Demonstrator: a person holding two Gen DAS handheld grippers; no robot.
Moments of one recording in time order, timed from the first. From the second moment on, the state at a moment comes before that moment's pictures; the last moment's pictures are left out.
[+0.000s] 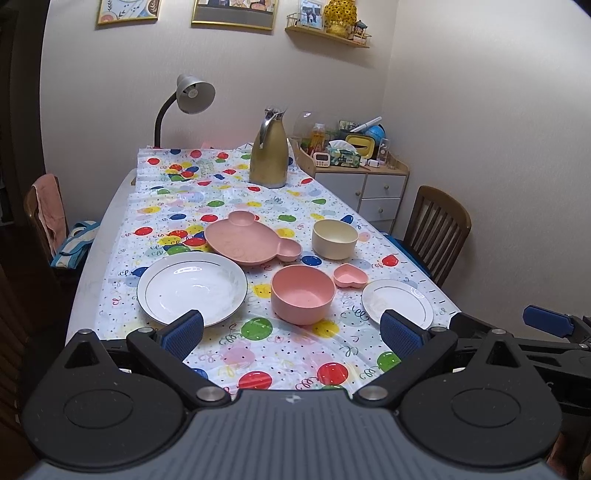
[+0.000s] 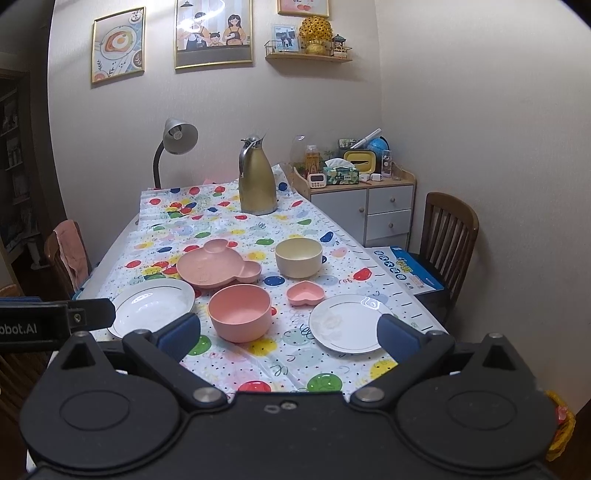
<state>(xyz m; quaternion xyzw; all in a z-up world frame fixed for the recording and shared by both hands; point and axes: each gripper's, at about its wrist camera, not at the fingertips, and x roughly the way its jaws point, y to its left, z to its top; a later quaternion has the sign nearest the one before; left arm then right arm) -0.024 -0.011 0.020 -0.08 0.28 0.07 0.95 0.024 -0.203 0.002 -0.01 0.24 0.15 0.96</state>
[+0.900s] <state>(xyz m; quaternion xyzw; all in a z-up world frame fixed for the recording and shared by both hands) -0.029 0.000 0.018 -0.09 0.28 0.07 0.95 0.024 -0.203 0.004 0.00 0.24 0.15 0.96</state>
